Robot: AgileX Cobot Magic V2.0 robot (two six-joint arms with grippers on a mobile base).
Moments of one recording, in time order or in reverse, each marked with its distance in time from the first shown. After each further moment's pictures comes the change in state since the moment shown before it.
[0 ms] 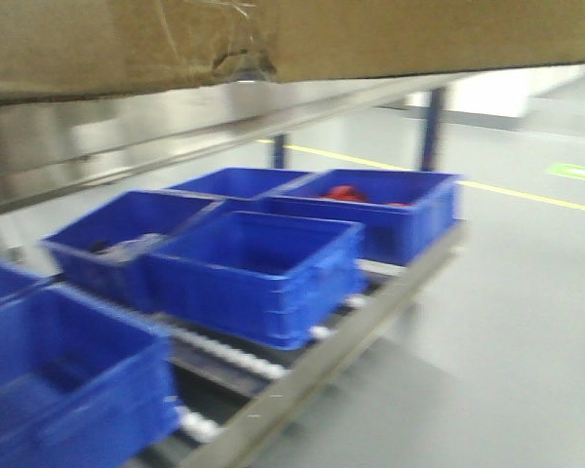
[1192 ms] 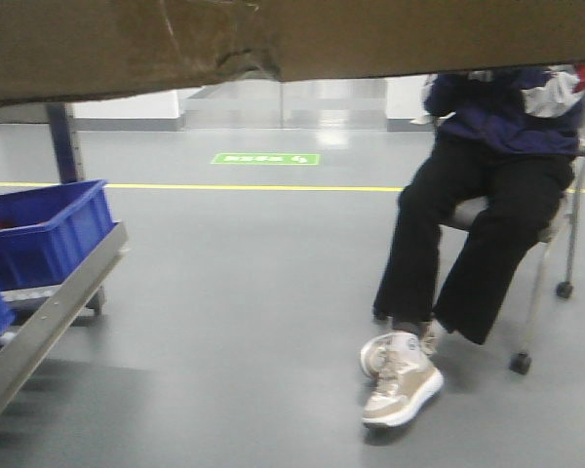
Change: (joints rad) left arm 0.000 0.000 0.000 0.000 0.000 0.000; right arm 0.000 0.000 0.000 0.000 0.000 0.000
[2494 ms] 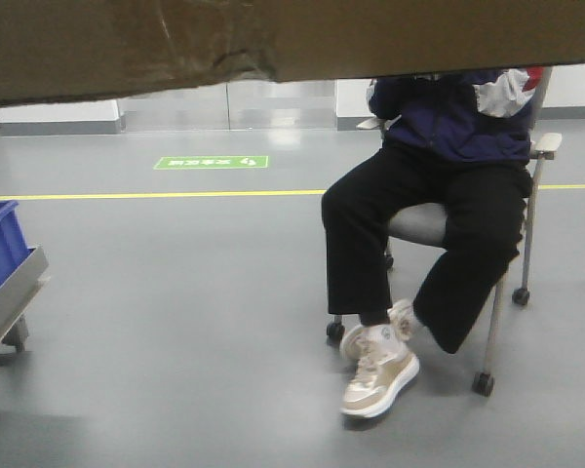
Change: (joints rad) left arm 0.000 0.000 0.000 0.002 0.004 0.000; right arm 0.000 0.000 0.000 0.000 0.000 0.000
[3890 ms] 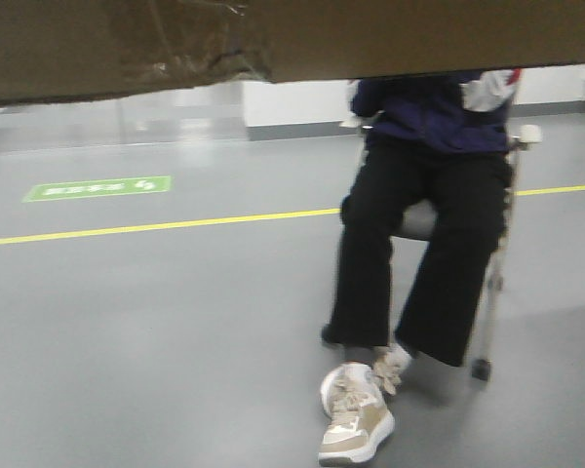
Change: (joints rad) left arm 0.000 0.002 0.000 0.004 0.000 0.000; right arm 0.000 0.000 0.000 0.000 -0.006 -0.002
